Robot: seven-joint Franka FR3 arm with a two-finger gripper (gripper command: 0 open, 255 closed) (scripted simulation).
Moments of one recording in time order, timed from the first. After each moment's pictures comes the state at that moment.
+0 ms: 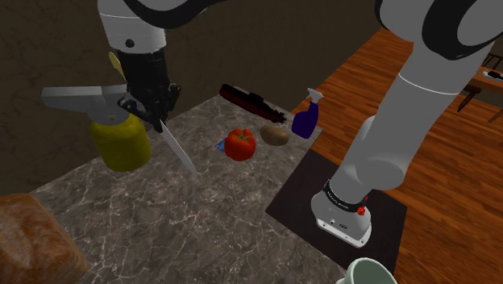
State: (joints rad) arm 0.22 0.05 0.48 -1.78 0.06 1.77 0.62
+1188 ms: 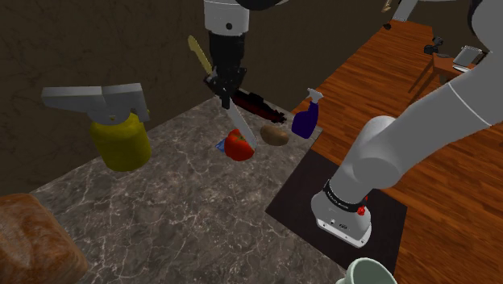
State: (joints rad) arm 0.12 -0.39 0.30 -2.17 0.18 1.71 0.30
